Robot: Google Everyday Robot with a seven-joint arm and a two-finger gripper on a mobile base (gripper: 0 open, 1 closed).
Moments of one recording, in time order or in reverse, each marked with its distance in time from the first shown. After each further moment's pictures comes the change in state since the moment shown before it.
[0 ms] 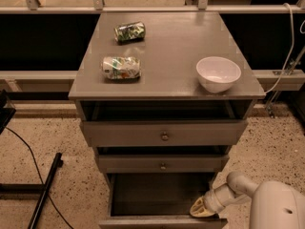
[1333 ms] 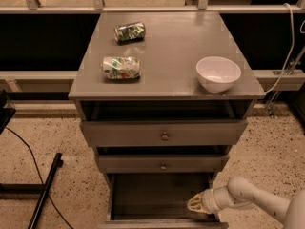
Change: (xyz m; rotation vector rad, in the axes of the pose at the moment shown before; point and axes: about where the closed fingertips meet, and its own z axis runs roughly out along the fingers) arm -0.044 -0.008 -0.023 0.230 0.080 -0.111
